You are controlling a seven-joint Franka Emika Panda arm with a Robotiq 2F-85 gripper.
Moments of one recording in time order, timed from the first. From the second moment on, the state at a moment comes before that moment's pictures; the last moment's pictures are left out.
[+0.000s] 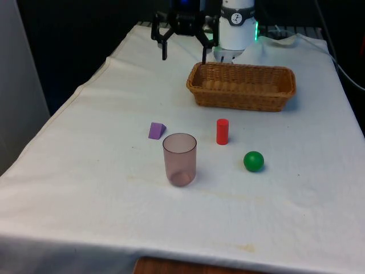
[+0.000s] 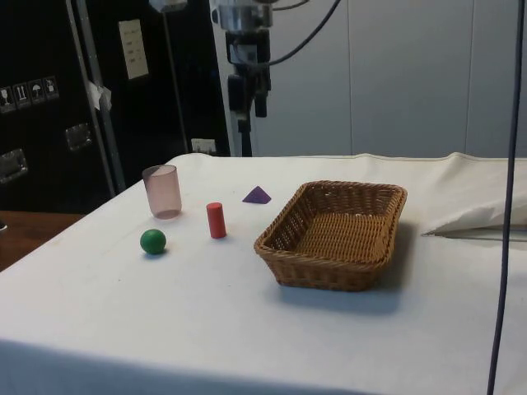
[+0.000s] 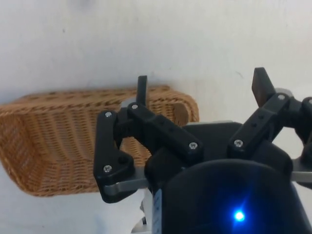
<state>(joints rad) 0.23 0.13 -0.41 -2.22 -0.02 2.44 -0.16</state>
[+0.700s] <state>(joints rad) 0.22 0.21 -0.44 -2.20 0.01 2.51 -0.22</state>
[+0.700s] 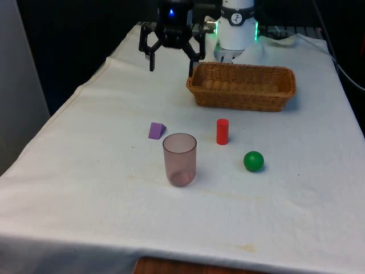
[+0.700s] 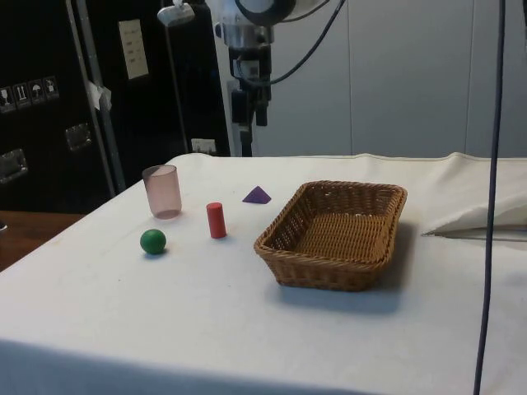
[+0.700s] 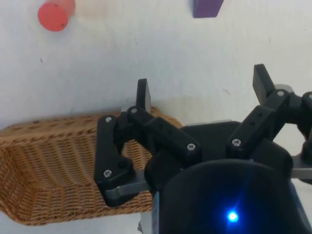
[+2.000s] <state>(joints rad) 0.21 0.41 -0.46 -2.11 0.25 2.56 -0.41</state>
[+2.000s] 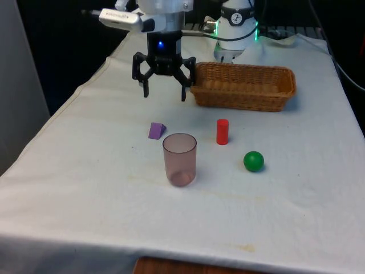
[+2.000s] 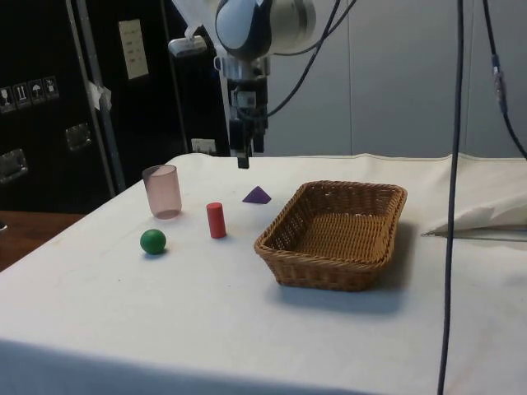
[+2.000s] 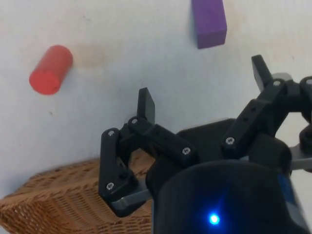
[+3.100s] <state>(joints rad) 0.19 0.58 -0.47 -2.02 0.40 2.58 -0.54</state>
